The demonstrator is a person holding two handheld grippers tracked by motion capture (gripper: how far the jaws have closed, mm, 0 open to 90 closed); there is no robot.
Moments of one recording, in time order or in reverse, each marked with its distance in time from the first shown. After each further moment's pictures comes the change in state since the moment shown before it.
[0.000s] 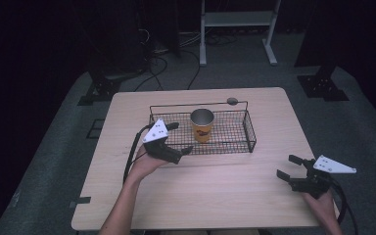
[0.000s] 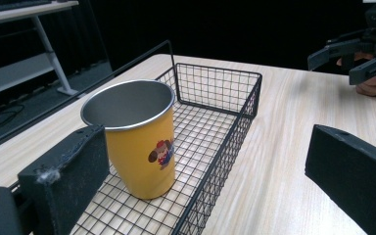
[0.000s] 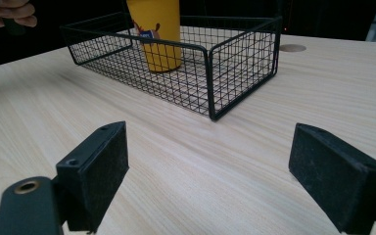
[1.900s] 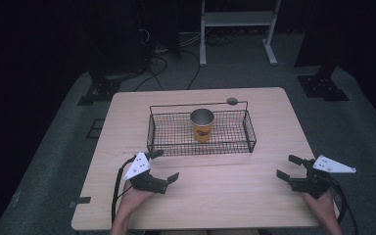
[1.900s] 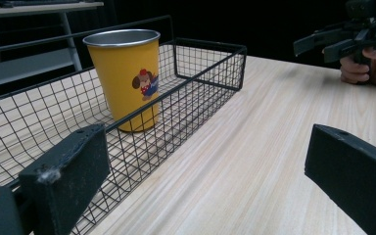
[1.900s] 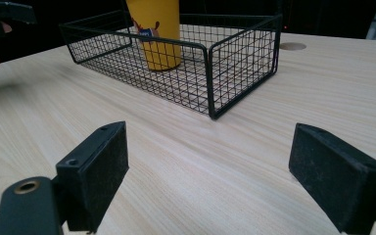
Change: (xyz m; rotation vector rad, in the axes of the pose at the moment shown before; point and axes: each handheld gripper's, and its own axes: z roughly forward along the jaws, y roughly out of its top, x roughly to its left) left arm -0.049 -0.068 -0.054 -0.071 0.084 -0.079; right arm 0.000 0.000 0.001 0.007 -0.001 0.001
